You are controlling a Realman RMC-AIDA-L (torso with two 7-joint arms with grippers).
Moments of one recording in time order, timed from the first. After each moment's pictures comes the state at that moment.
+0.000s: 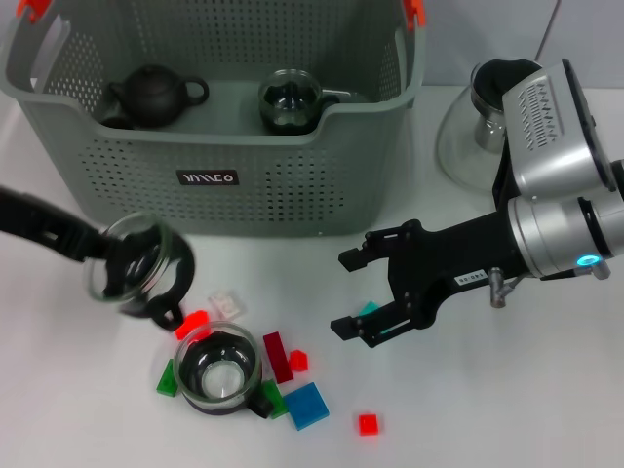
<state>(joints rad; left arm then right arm) -0.61 -2.12 -2.50 -1.46 -0.50 1.97 -2.28 0.67 2.09 -1.26 -0.88 -2.00 -1.45 1.65</state>
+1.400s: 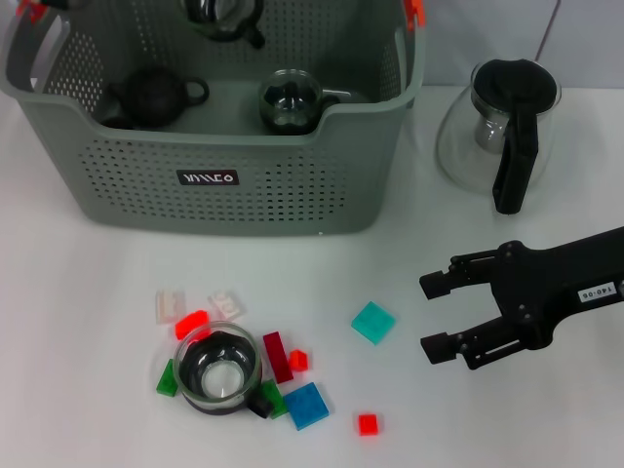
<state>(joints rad) -0.99 -1.93 -2.32 -0.86 -0.58 1.13 -2.36 0.60 2.02 -1.01 -0.87 -2.01 -1.79 1.74</state>
